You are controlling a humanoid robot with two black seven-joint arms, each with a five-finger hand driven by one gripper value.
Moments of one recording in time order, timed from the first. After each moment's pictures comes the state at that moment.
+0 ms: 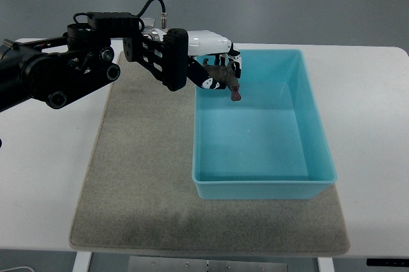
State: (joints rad) left arm -1.22 0.35 -0.23 -1.01 1.46 -0.20 -0.37; right arm -0.01 0.00 0.00 0.08 -0.04 0.25 -0.02
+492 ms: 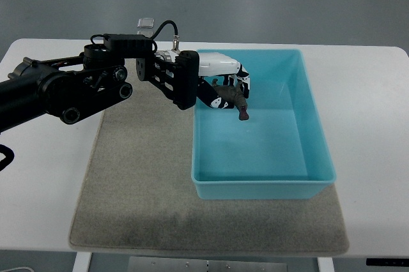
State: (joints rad) left arm -1.17 0.31 -0.22 -1.00 1.46 -0.17 -0.36; right arm -0.01 0.00 0.00 0.08 -0.04 0.25 -0.02
